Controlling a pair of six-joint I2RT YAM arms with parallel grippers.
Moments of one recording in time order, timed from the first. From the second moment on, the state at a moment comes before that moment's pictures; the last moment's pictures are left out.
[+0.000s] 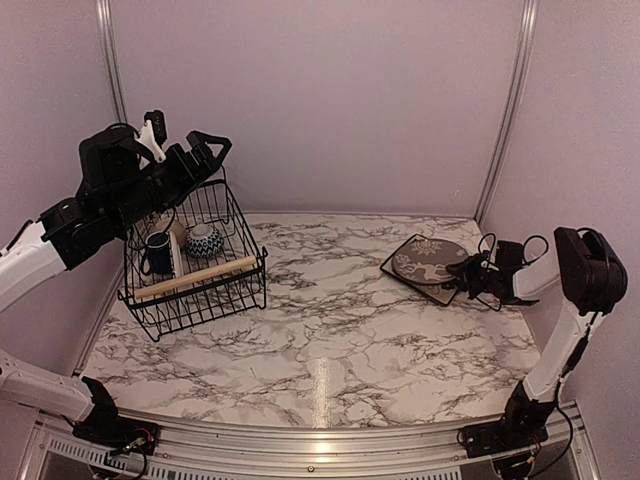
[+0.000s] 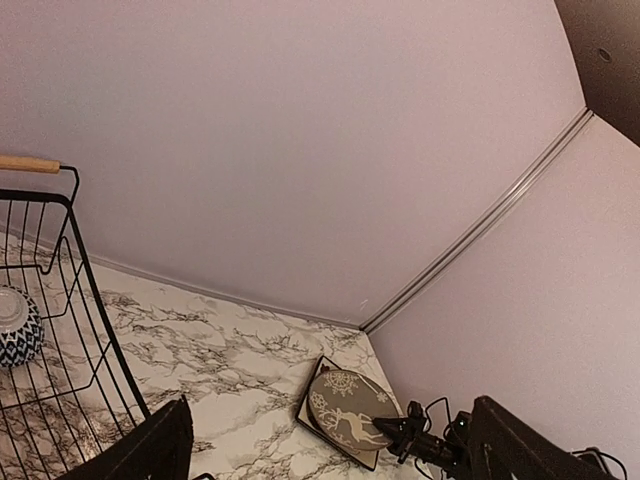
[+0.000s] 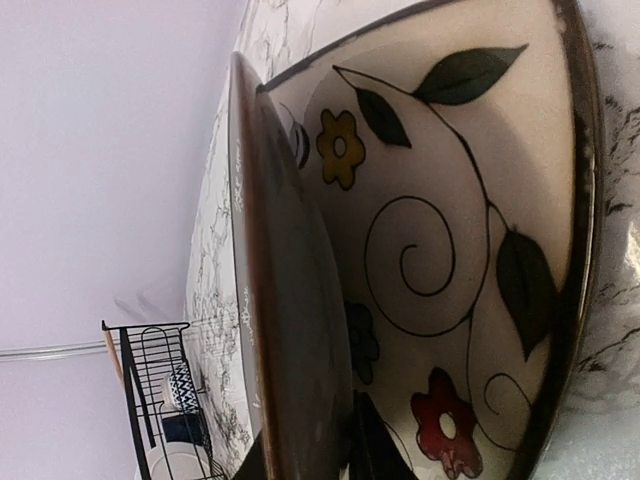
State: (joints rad) left arm -0.72 1.15 1.23 -0.13 -0.24 -0.72; right arm -0.12 1.81 0.72 0.54 -0.57 1.10
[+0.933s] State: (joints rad) left arm -0.73 1.15 1.22 -0.14 -0.24 -0.73; right arm -0.12 1.68 0.72 0.33 -0.51 0.86
